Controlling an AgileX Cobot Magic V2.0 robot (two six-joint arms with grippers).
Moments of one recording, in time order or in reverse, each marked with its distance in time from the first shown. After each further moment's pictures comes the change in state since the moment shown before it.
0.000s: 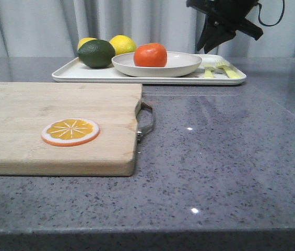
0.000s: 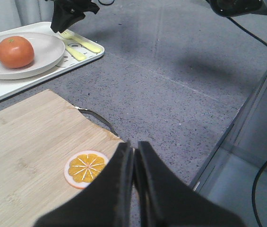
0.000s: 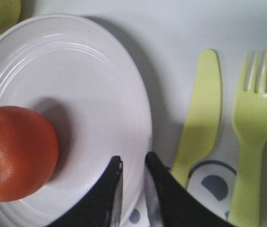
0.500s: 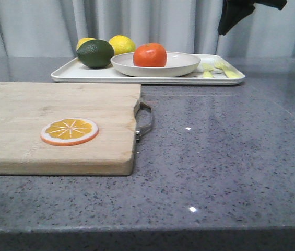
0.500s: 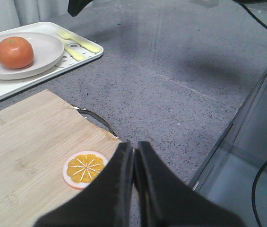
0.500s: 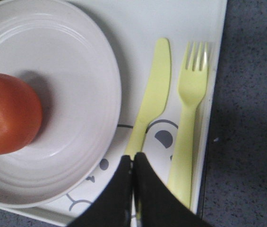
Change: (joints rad) left arm 0.000 0.000 0.000 0.000 0.000 0.000; right arm 0.026 -0.118 -0.002 -0.188 0.125 -0.002
